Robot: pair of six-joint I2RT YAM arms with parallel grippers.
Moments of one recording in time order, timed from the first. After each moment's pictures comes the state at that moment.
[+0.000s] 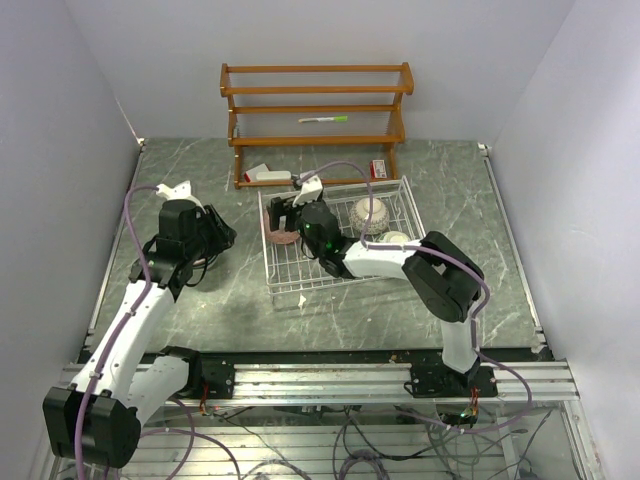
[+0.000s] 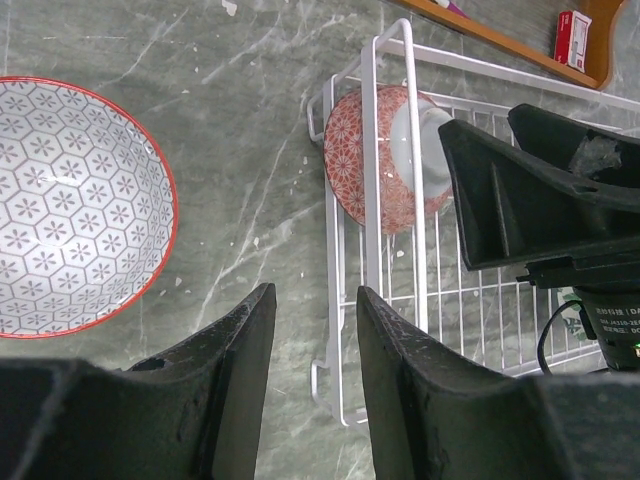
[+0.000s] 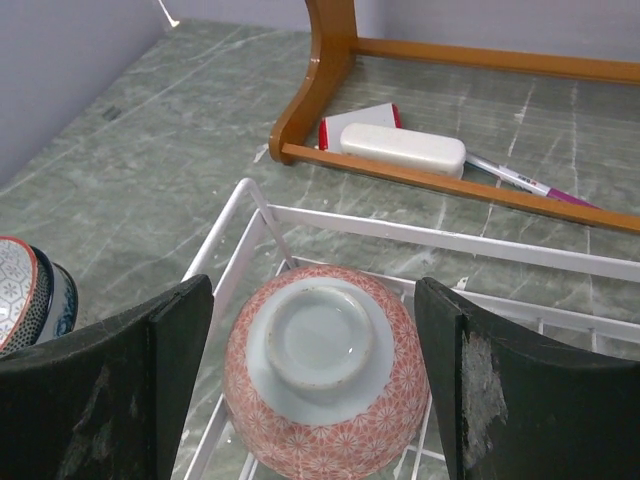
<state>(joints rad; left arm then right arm) -0.19 0.93 0.77 -0.40 0.03 -0.55 0.89 1.98 1.19 0.67 0.39 0.21</state>
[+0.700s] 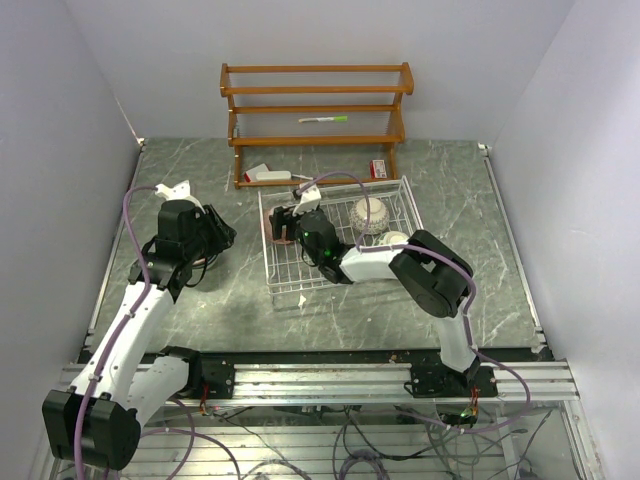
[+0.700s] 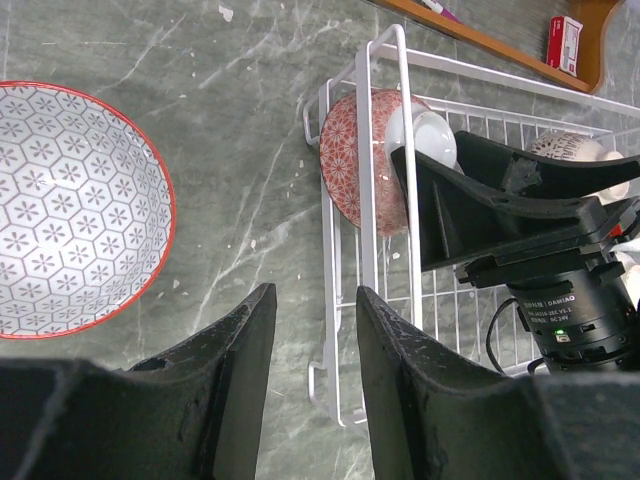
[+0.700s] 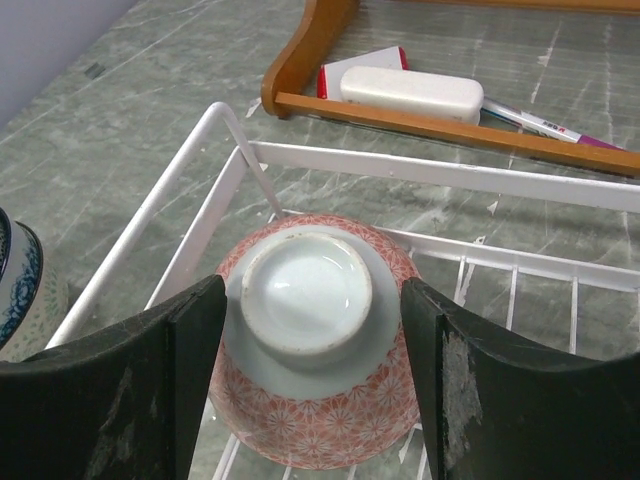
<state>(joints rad) -0.19 0.92 0.77 -0.39 0.03 -0.55 0.89 2.05 1.14 0.77 0.37 0.24</state>
